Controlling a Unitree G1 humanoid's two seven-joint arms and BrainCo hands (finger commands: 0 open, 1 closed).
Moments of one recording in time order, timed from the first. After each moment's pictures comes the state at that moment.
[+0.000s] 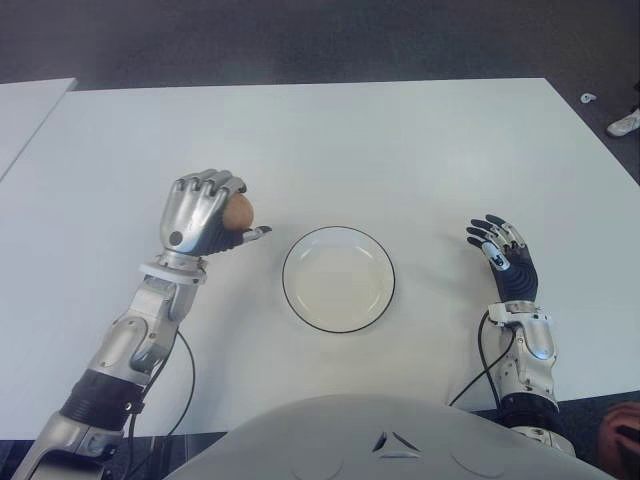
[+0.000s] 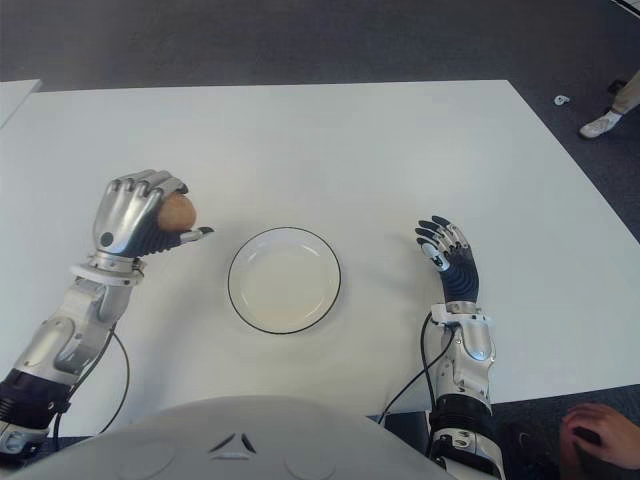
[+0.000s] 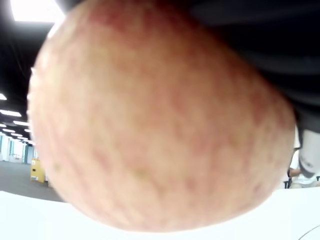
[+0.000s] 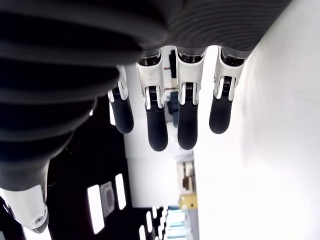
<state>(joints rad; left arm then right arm) 0.09 0.60 -0.22 -0.16 0.96 -0.09 0.46 0.11 -0.17 -0.32 0.38 0.31 -0.45 0.36</state>
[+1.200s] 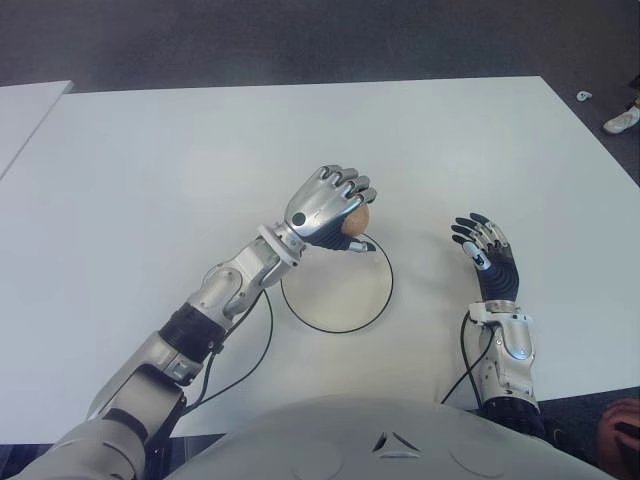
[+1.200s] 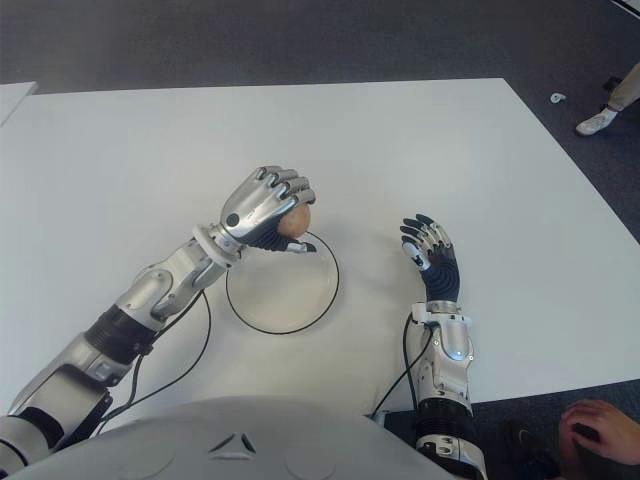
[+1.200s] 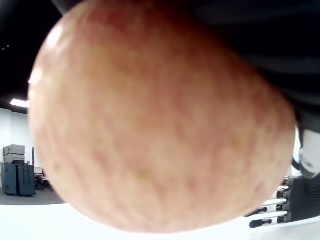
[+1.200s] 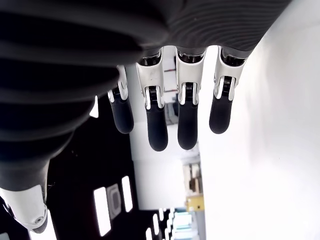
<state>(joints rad) -0.28 0.38 -0.53 0.04 1.12 -0.29 0.40 0.15 -0.10 -0.24 0.31 0.25 -0.48 0.27</state>
